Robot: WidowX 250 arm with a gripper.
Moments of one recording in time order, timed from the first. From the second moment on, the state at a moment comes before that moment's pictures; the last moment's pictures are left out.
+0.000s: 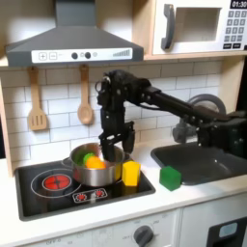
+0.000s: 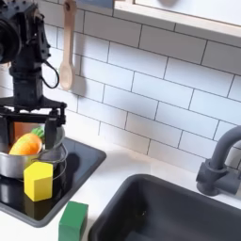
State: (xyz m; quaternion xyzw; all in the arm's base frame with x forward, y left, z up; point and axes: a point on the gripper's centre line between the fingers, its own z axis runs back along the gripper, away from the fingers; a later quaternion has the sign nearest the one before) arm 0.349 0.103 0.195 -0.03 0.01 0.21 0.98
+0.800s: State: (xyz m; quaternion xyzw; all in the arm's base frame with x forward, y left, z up) arm 0.326 0.072 0.182 -0.03 0.03 0.15 0.99
